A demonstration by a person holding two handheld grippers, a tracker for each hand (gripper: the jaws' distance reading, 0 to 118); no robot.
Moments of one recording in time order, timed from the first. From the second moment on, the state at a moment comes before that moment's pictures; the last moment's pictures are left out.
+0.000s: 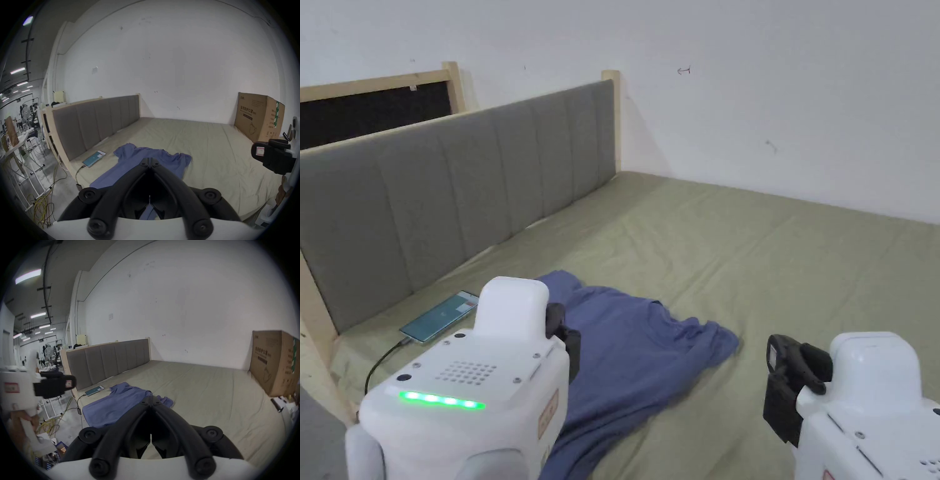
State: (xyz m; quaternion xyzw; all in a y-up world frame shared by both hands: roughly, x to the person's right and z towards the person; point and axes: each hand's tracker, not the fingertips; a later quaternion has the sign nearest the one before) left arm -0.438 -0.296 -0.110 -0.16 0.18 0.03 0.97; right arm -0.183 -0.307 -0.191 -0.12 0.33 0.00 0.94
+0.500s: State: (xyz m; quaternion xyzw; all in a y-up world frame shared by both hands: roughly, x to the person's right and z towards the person) left arm -0.529 -0.435 -0.296 -0.44 0.11 0.16 0.88; right arm -0.149 -0.359 -0.235 -0.21 0.26 0.01 0.94
